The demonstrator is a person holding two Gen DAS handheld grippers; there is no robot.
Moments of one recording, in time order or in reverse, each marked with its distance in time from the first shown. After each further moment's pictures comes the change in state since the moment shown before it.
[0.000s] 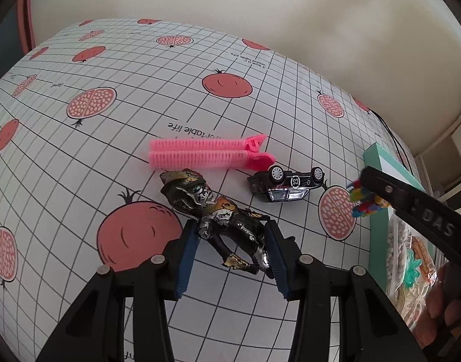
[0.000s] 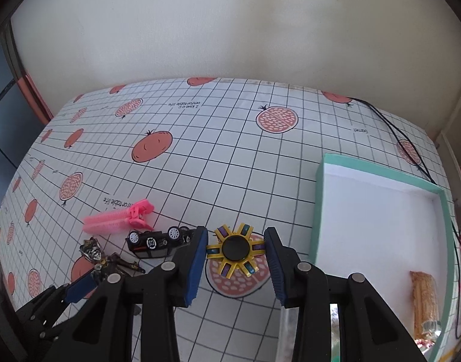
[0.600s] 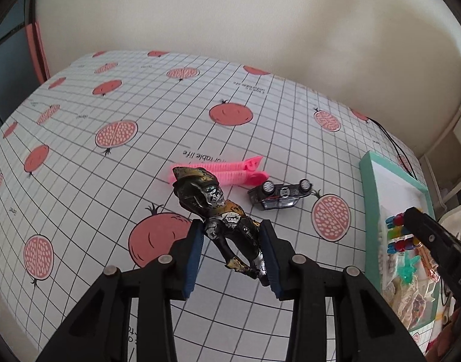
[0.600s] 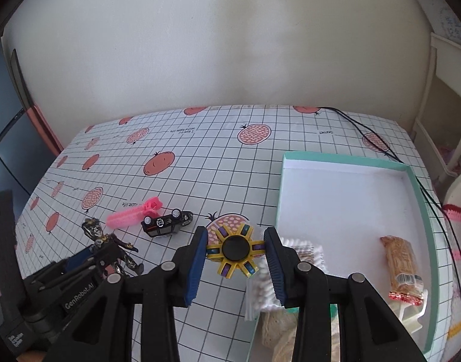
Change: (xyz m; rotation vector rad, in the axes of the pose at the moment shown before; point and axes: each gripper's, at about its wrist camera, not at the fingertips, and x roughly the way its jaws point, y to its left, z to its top) left arm -0.041 -0.020 -0.004 0.058 -0.107 0.094; right arm -0.067 -0.028 -0.045 0.081 -0.144 0.031
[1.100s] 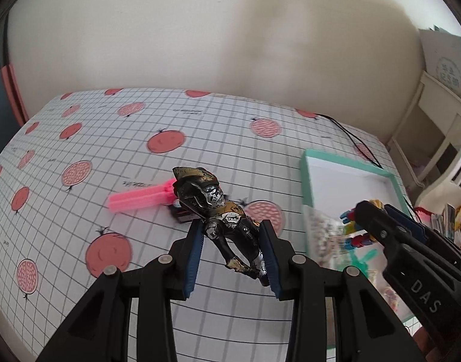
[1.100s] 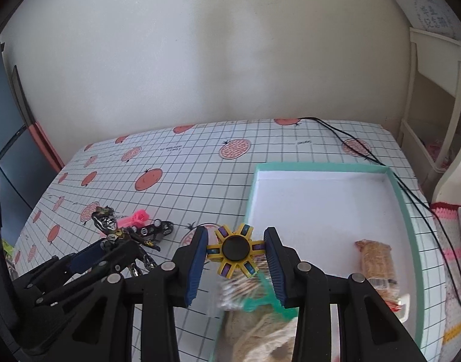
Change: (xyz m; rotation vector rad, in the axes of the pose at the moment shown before) left arm -0.028 -0.089 -0.009 0.157 -0.082 -0.066; right arm -0.017 -0.043 -0.007 0.048 -0.076 0.014
